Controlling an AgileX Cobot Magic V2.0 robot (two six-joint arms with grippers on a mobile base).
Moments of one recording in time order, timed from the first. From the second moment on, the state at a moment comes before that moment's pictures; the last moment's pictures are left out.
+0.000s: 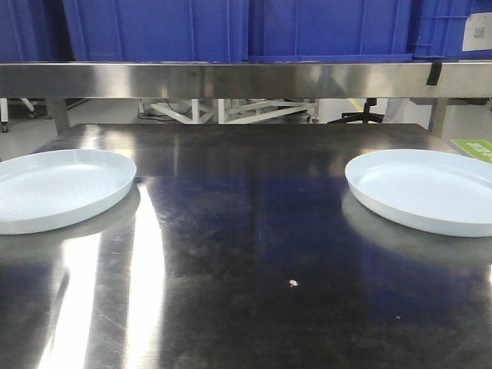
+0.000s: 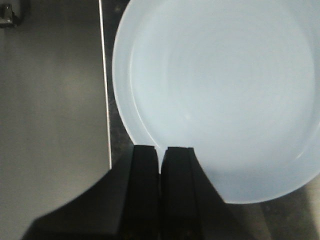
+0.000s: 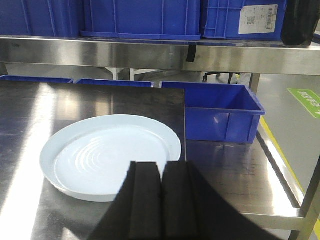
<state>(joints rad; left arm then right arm) -0.01 1.54 -1.12 -0.17 0.88 0.20 -0.01 -0.01 0.03 0.05 0.09 -0.03</state>
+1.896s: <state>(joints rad) 0.05 1.93 -1.44 -0.21 1.13 0.19 -0.01 -0.01 0.03 0.05 0.09 -0.03</state>
